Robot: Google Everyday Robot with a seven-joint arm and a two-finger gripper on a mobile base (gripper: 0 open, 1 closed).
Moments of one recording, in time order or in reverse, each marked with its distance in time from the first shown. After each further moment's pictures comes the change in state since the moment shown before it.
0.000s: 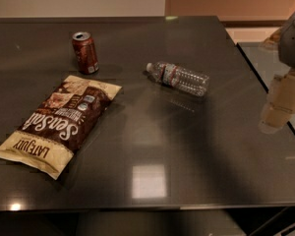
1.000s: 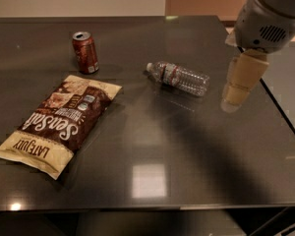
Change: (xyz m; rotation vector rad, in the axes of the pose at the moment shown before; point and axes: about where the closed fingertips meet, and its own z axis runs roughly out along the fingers) arm -0.053 -0.026 0.021 -0.083 0.002 0.014
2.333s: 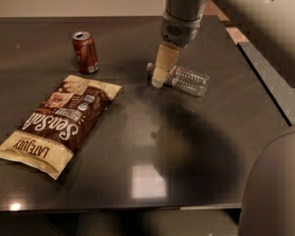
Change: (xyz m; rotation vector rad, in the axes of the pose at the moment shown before) arm -0.110 -0.098 0.112 -0.039 0.072 0.195
